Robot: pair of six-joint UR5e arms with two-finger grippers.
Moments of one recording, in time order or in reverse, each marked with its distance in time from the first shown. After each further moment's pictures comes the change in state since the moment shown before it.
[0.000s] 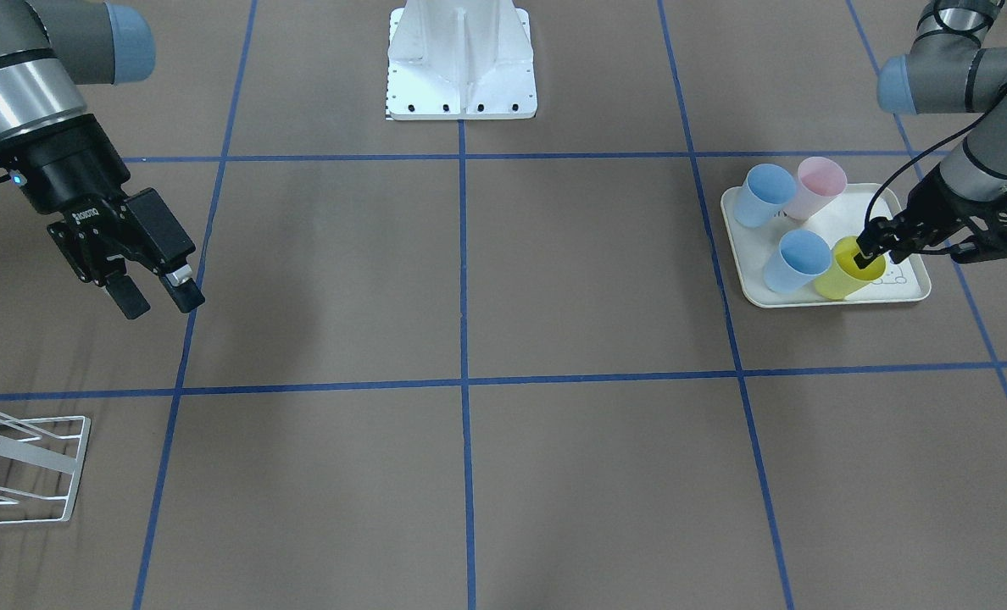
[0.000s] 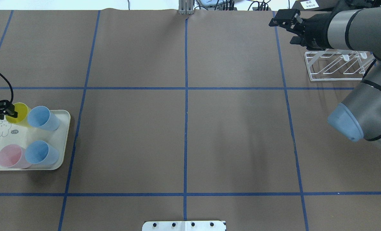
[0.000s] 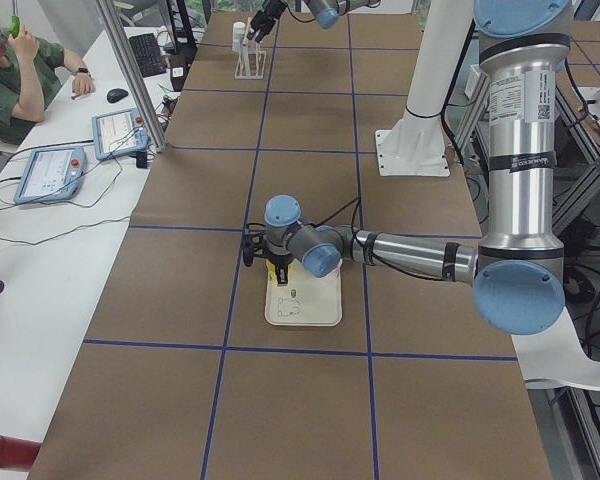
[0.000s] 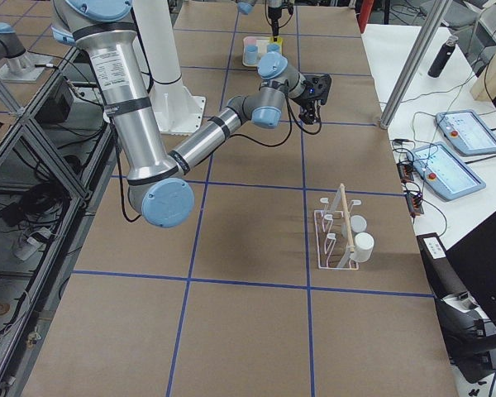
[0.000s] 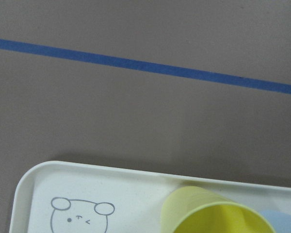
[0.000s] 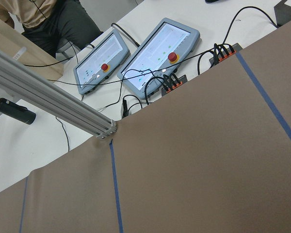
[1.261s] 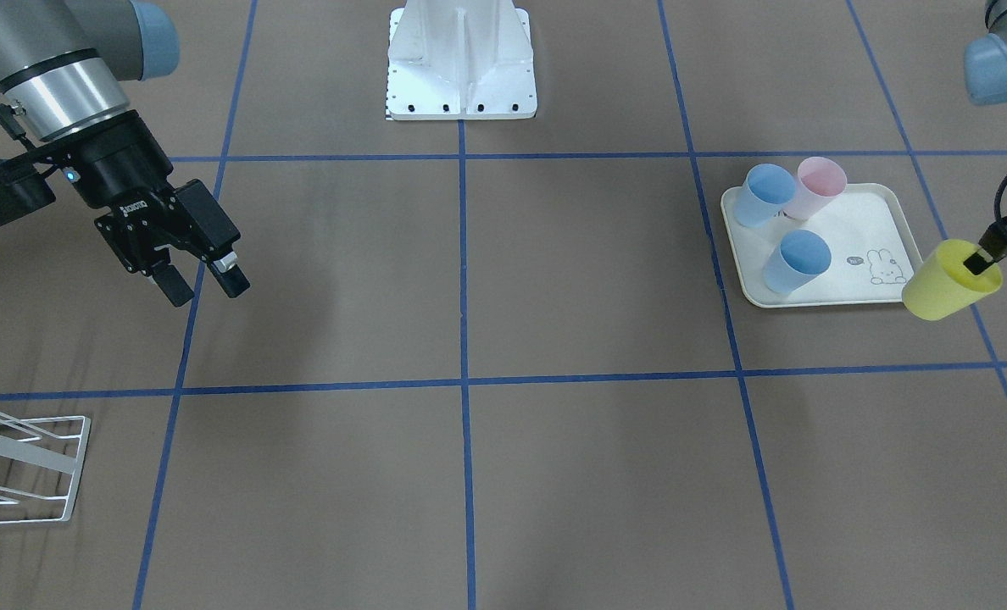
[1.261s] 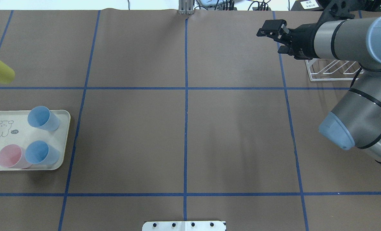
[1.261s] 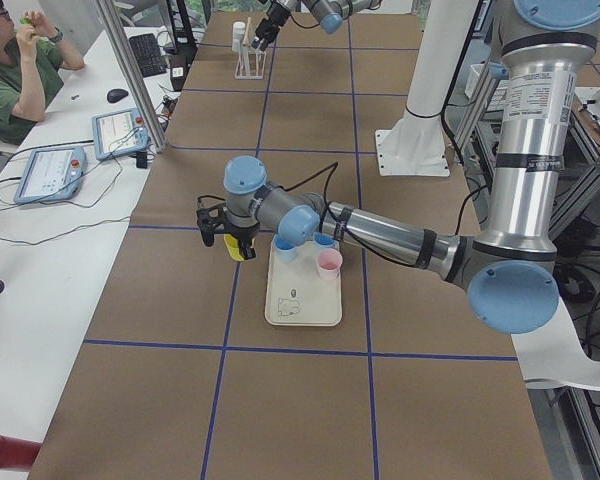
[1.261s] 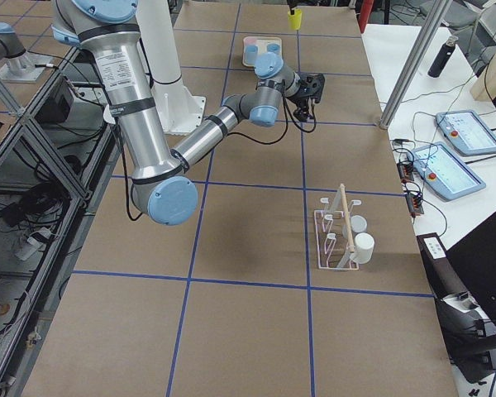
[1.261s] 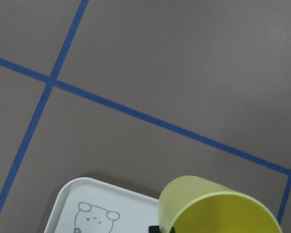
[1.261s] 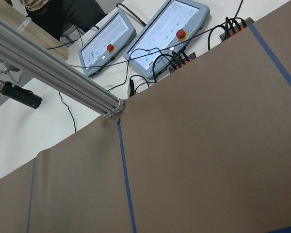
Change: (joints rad) left arm -0.291 -0.194 -0.081 0.311 -0.129 -0.052; right arm -0.064 0.017 0.000 0.023 -0.007 0.056
